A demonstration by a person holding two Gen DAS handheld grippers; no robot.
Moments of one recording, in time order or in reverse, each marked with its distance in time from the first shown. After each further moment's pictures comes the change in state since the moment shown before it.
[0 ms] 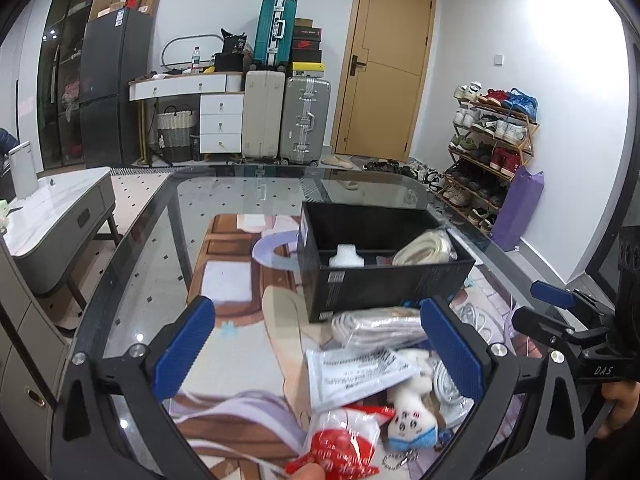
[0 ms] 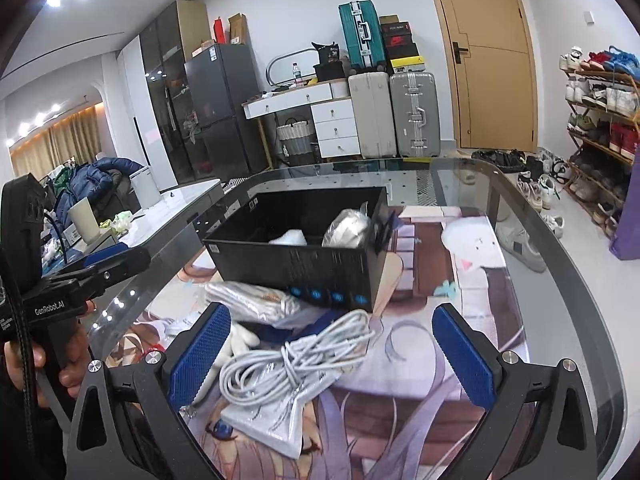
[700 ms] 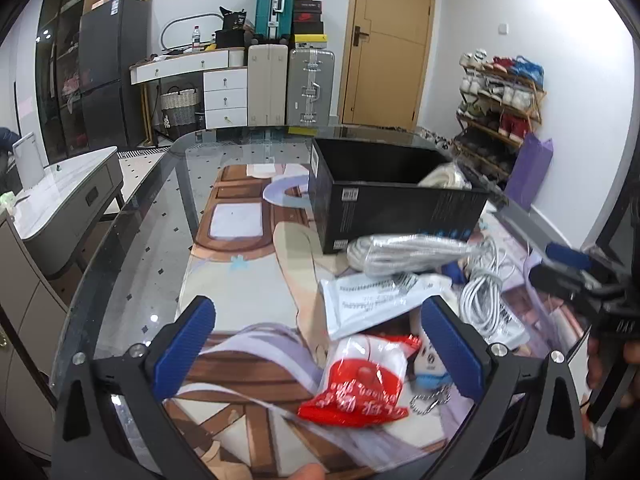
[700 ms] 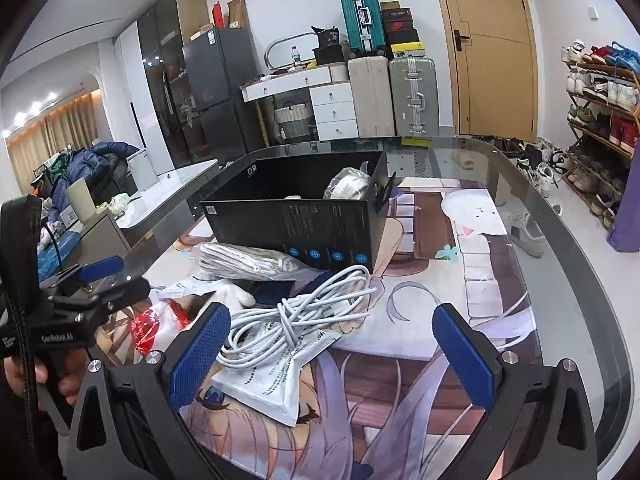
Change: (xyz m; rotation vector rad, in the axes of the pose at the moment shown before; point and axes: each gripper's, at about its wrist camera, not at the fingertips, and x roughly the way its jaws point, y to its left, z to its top) left arm 0.001 -0.002 -0.044 0.049 0.104 0.044; right arm 0.007 0.001 -0.023 -0.010 0.062 -0.018
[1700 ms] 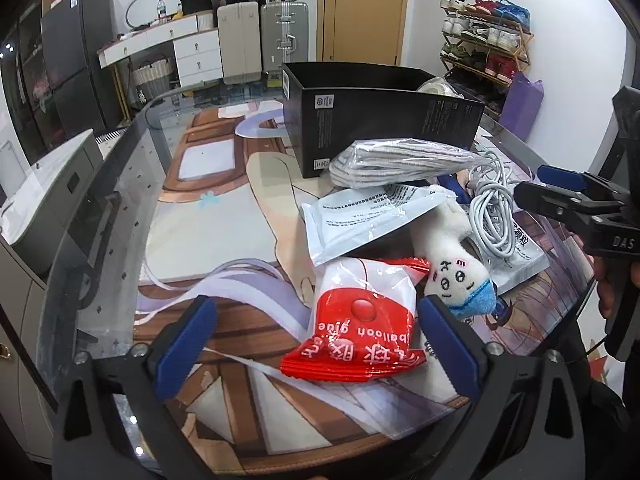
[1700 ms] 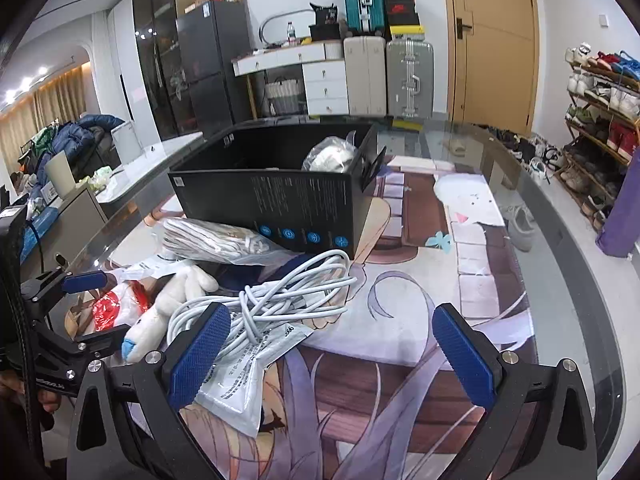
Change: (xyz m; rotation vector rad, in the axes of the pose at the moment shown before) left arm 0.023 -0.010 -0.022 0.090 0.190 -0.036; right arm 0.033 -0.007 0.002 -0.048 0.095 -0.061
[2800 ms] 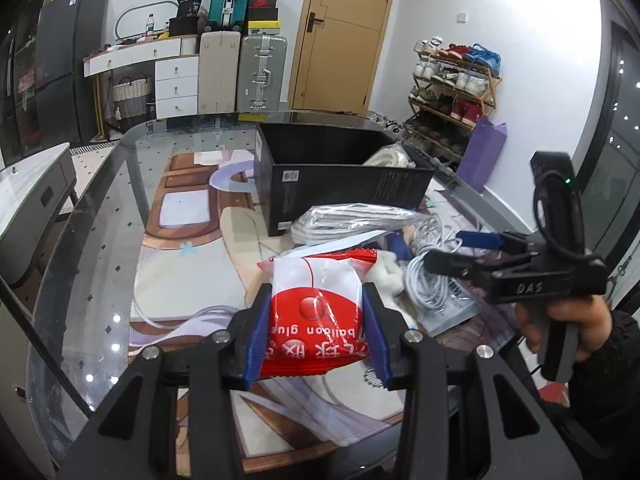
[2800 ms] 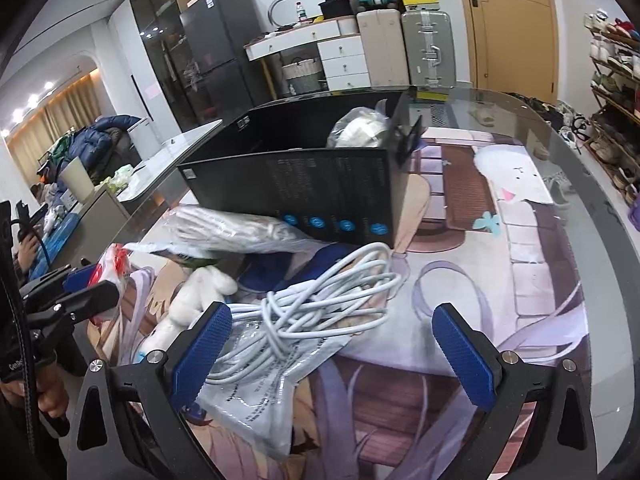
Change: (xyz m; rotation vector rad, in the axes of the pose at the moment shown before) left arm -0.039 0.001 0.016 -0.037 -0.145 -0.165; right arm 0.030 -0.002 0.005 0.051 0.083 0.141
